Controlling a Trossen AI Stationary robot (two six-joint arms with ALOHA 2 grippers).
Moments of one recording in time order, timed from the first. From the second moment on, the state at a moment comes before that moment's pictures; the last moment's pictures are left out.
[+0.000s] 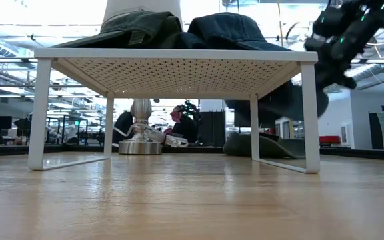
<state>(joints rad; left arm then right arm) -0.46 1.31 1.53 -0.50 -0.80 -0.24 -0.97 0.83 0.76 -0.82 -0.36 0.22</state>
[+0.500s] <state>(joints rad) -0.45 1.31 1.53 -0.50 -0.81 -0.27 -0.96 0.68 1.10 -0.94 -0.26 0.11</state>
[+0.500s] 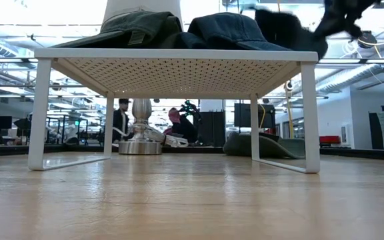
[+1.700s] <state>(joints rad) -0.35 1.31 1.53 -0.41 -0.66 -0.58 -0.91 0.71 1.37 -0.27 -0.31 -0.39</state>
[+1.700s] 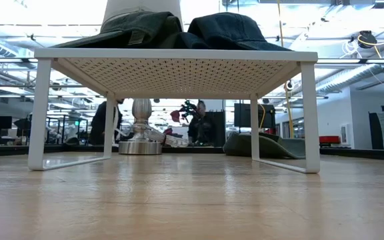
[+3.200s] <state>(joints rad) -0.45 1.16 1.53 -0.29 -0.49 -0.92 0.34 1.44 1.58 0.60 0.97 -1.60</state>
